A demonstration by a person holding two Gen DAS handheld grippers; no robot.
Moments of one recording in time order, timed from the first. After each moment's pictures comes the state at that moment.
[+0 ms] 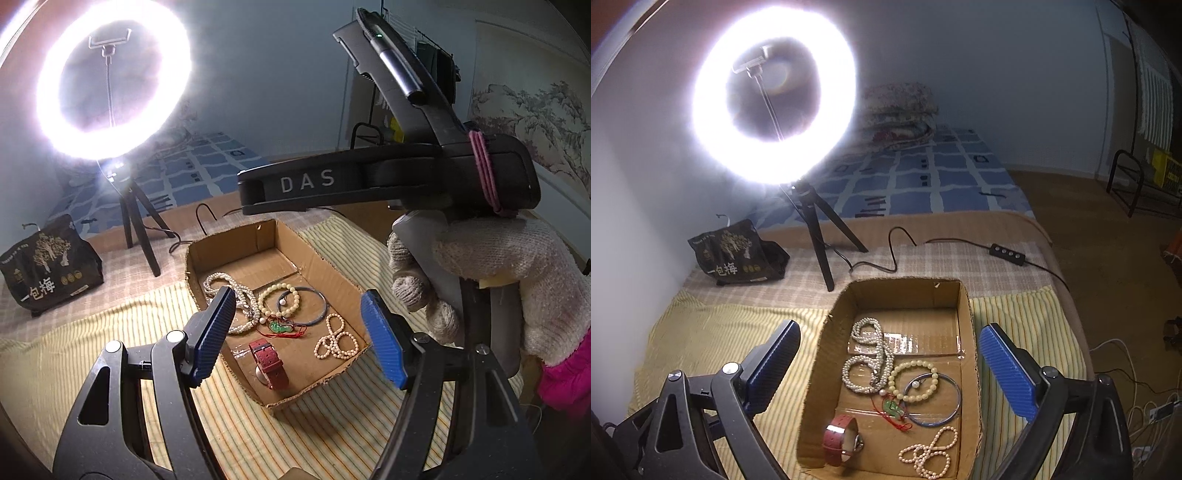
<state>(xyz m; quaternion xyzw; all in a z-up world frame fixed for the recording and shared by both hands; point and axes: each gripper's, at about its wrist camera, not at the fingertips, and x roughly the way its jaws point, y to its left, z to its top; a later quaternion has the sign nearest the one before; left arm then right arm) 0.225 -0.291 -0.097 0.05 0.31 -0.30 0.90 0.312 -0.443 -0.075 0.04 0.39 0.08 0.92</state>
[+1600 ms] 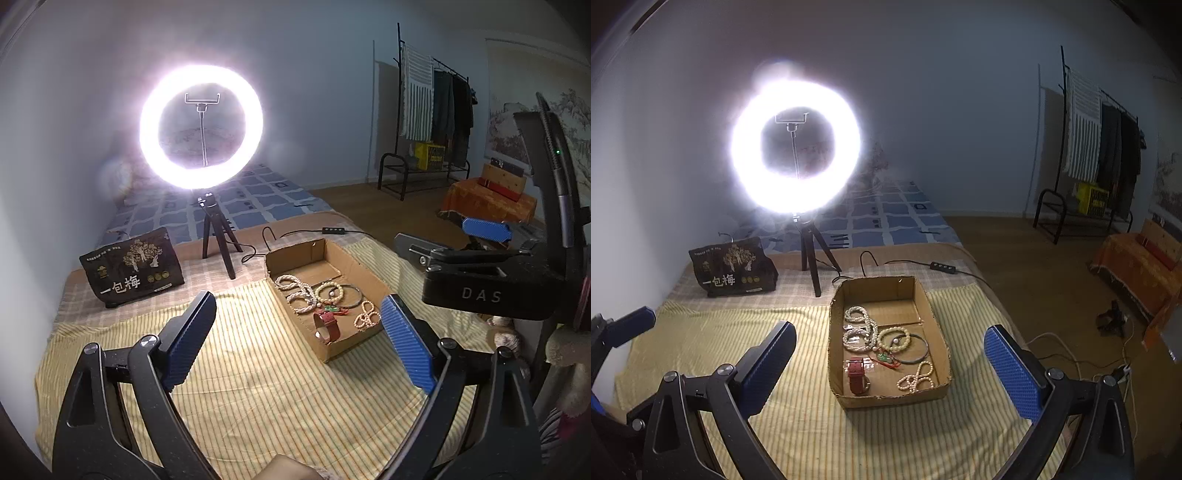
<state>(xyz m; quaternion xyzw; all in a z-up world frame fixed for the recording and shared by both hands) 0.130 -0.182 -0.034 0.05 0.25 -0.24 0.94 0.137 -0.379 -0.015 0.00 0.30 -0.06 0.95</state>
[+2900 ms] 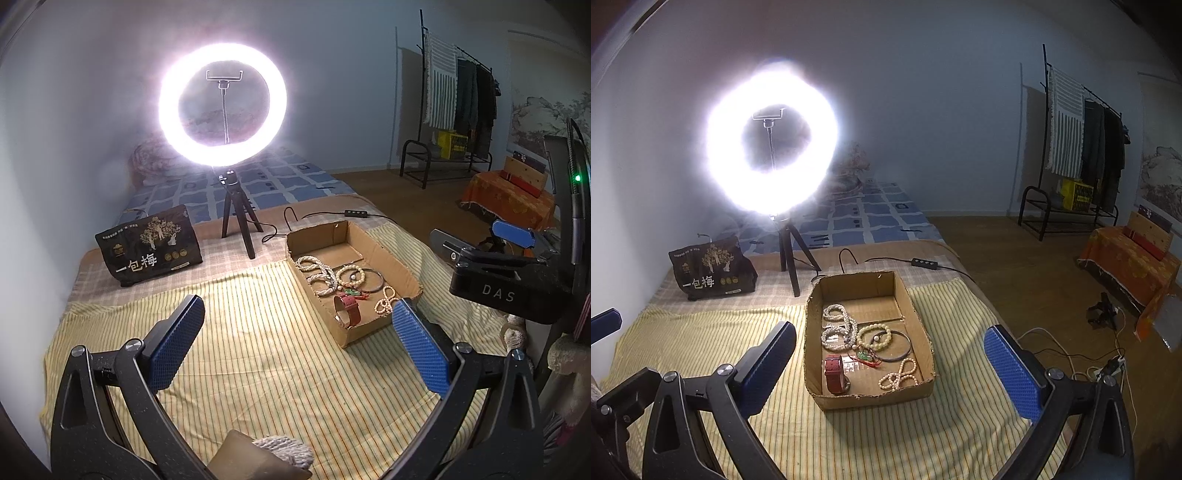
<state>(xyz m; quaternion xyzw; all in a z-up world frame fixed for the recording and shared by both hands) 0.139 -0.178 -0.046 0.05 0.28 -0.19 0.94 0.135 -0.394 -0.038 0.01 0.29 -0.10 0.95</state>
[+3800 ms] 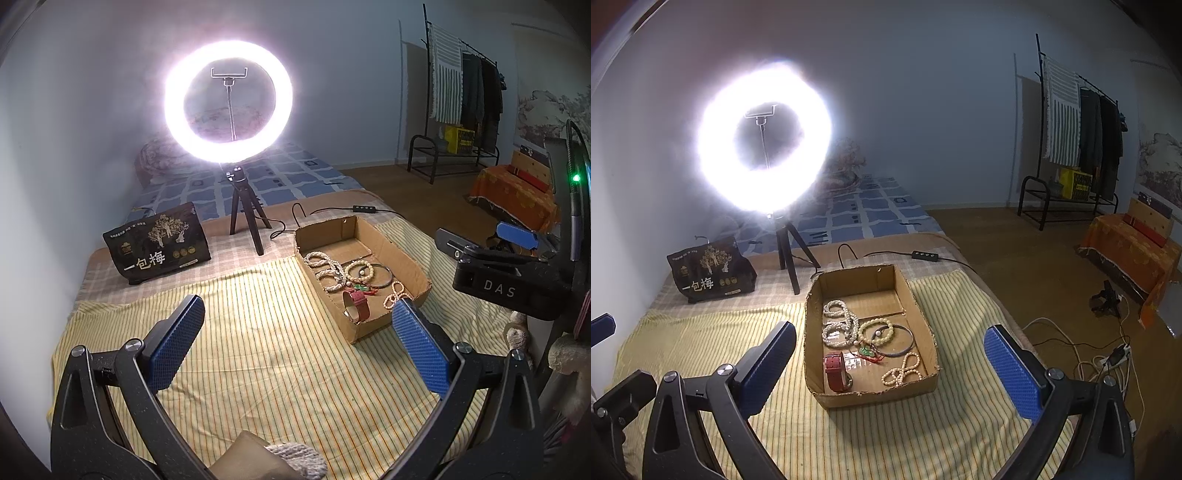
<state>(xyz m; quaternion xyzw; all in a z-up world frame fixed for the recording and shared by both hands) 0.139 -0.179 -0.049 0.07 0.29 -0.18 0.94 0.140 -0.397 -0.047 0.02 0.30 -0.10 0.95</state>
